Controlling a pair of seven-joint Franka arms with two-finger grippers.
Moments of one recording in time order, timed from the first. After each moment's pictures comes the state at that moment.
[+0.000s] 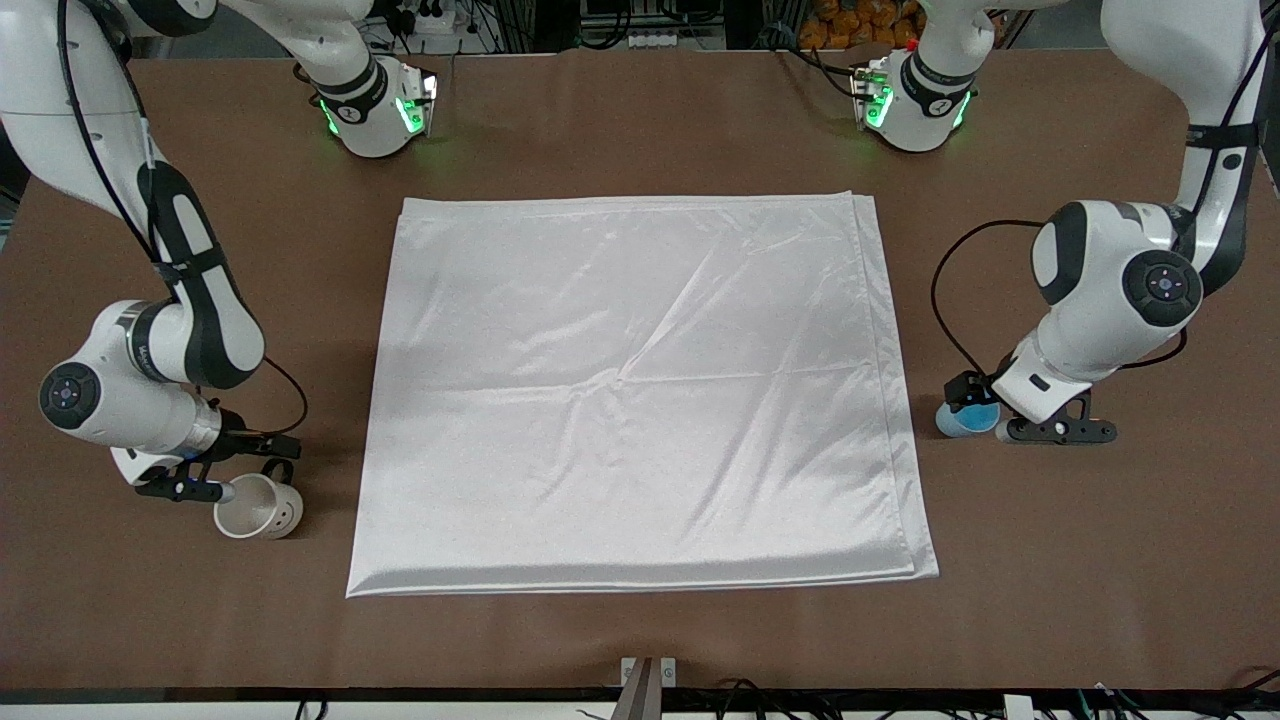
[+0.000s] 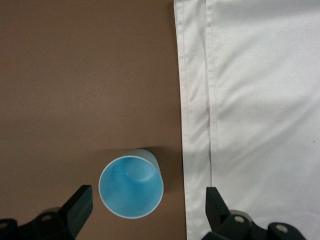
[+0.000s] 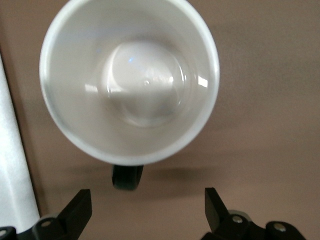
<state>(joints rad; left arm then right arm) -0.05 0.31 -0.05 -1.95 0.04 2.34 -0.07 -0.16 0.63 0.06 -1.73 -0.01 2.35 -0.01</state>
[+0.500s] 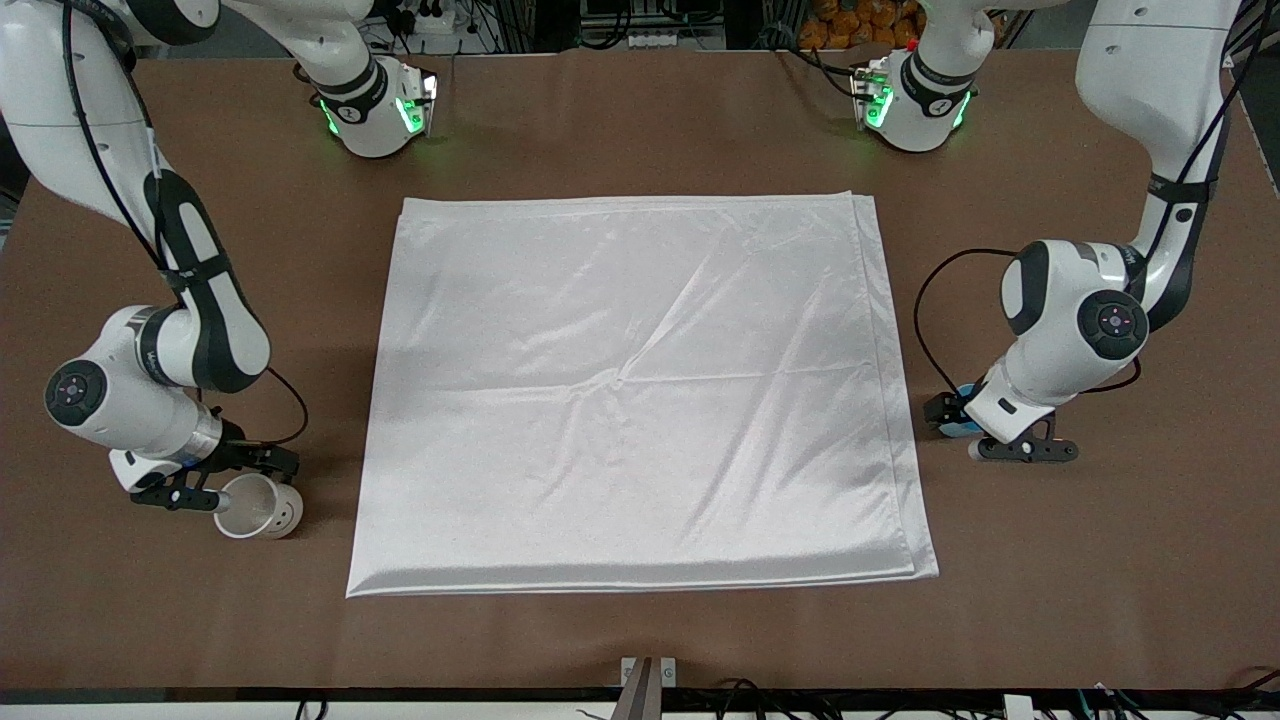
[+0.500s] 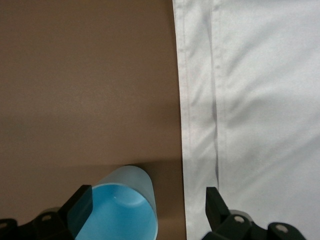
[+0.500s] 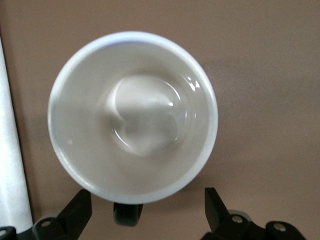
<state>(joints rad) -0.05 0.43 -0.05 -1.95 0.04 2.45 -0.07 -0.16 0.65 0.06 -1.72 -0.01 2.44 -0.01</state>
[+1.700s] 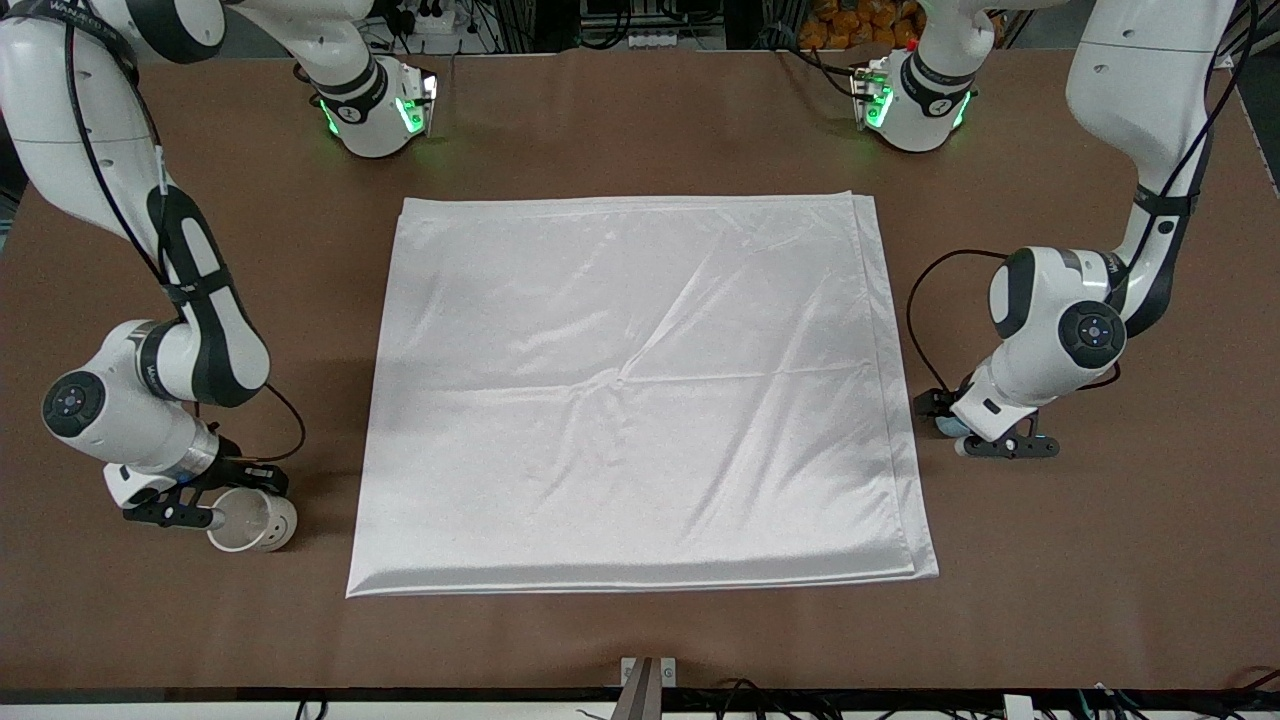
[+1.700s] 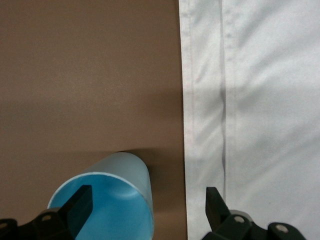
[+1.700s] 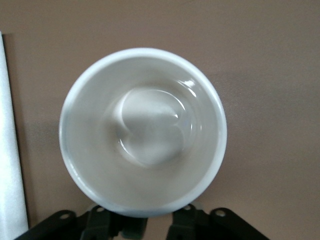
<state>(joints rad) -0.05 0.46 -0.05 -1.98 0.04 2.45 -0.08 -0.16 0.71 0.06 -1.64 -0.01 2.46 -0.01</state>
